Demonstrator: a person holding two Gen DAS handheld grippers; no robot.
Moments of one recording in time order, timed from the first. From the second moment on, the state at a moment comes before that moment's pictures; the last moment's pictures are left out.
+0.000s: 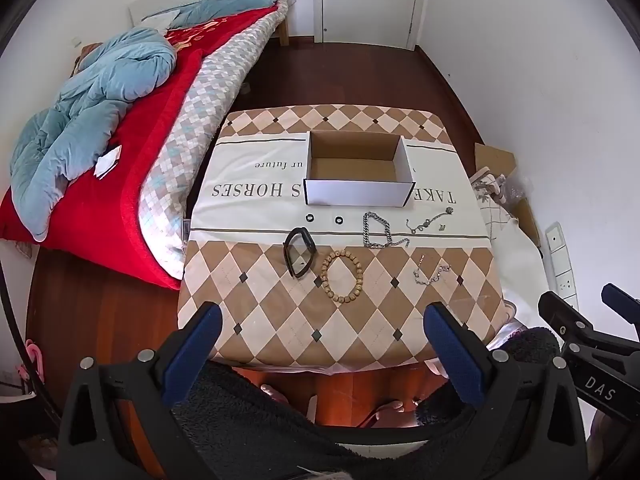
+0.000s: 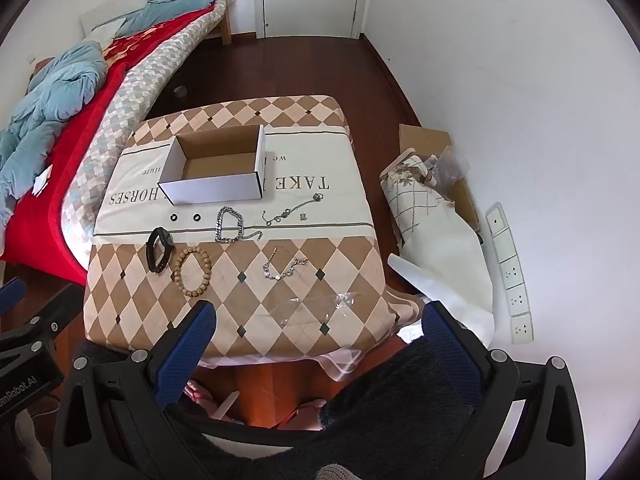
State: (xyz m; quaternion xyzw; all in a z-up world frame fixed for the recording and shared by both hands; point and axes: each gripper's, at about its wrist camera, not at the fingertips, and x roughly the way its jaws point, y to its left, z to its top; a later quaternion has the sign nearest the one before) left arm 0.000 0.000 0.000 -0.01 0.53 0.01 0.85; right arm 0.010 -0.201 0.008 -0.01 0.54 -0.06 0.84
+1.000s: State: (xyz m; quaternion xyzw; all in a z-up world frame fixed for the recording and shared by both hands) left arm 0.000 0.000 0.001 -0.01 0.53 0.01 0.85; right arm 0.010 -0.199 0.010 -0.01 0.54 -0.06 0.84
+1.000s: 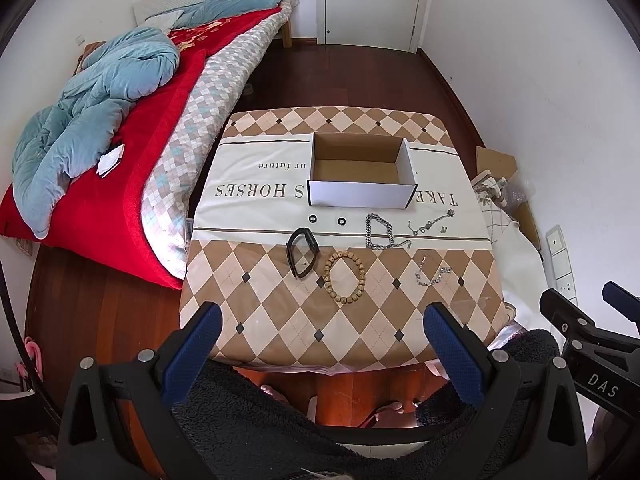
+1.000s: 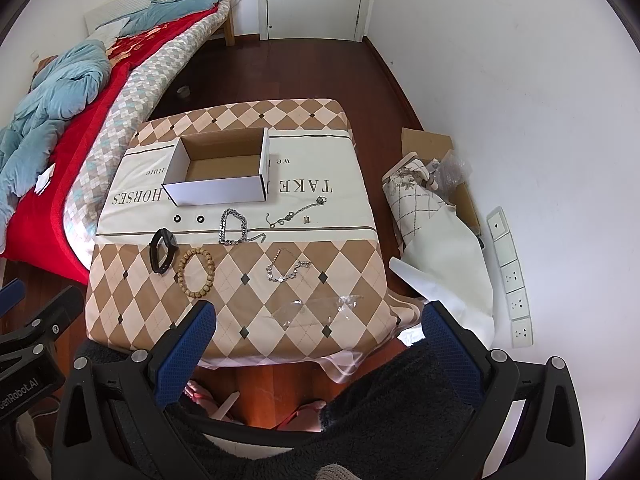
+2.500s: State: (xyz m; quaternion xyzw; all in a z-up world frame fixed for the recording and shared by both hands) left arm 0.000 0.010 0.013 -0.01 0.52 0.01 0.85; right arm 0.009 -0.200 0.013 -0.01 0.54 -0.06 0.84
